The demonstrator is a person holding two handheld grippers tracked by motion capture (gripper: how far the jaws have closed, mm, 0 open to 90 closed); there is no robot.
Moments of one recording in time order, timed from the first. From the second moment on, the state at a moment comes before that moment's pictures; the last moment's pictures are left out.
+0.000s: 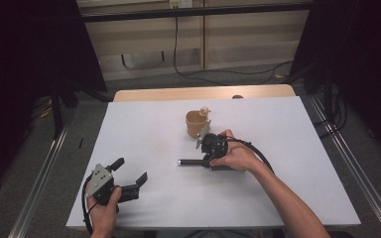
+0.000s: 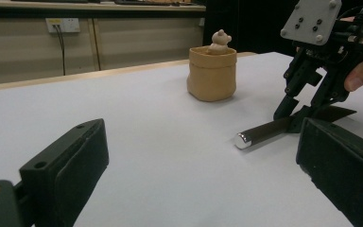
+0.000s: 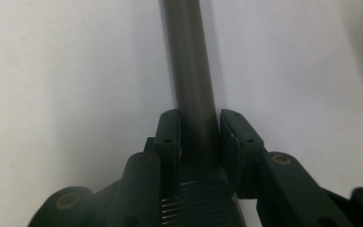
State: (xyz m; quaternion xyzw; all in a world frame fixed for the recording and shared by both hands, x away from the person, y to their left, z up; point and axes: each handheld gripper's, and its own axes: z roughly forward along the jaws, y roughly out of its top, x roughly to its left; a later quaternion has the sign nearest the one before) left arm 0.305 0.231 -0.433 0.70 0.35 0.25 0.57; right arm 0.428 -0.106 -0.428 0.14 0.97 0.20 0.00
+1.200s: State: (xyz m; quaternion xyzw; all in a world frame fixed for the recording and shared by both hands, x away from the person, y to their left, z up) left arm 0.305 0.233 -0.433 0.70 0.35 0.25 0.57; right arm 0.428 -0.136 -0.400 0.19 0.95 0.25 0.01
